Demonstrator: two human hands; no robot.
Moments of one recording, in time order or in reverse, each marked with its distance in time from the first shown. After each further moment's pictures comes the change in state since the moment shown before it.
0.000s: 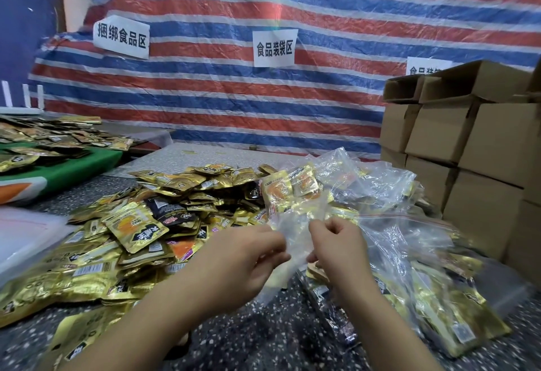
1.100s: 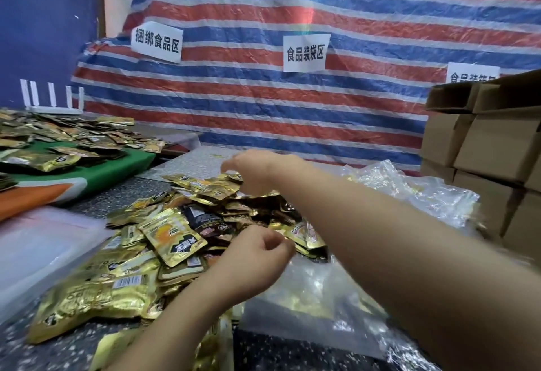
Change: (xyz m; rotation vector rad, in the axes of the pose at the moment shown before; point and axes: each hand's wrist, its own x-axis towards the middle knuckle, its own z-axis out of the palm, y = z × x) left_hand 0.004 -0.048 -0.007 -0.569 -0.028 -0.625; right_hand 0.114 -0.119 0.183 -1.252 -0.791 -0.856
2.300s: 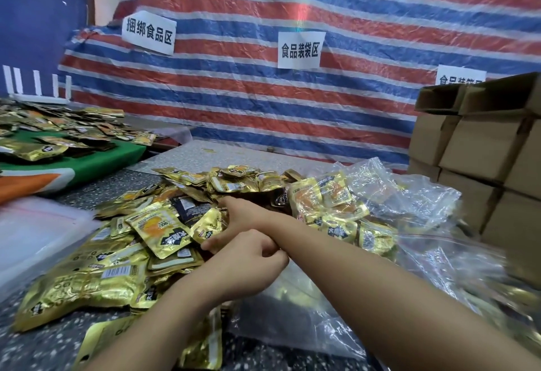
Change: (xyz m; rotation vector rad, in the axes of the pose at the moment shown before) left_hand 0.004 -0.009 0.011 0.162 -0.068 -0.050; right_hand -0.028 -0.032 0.081 0.560 -0.051 0.129
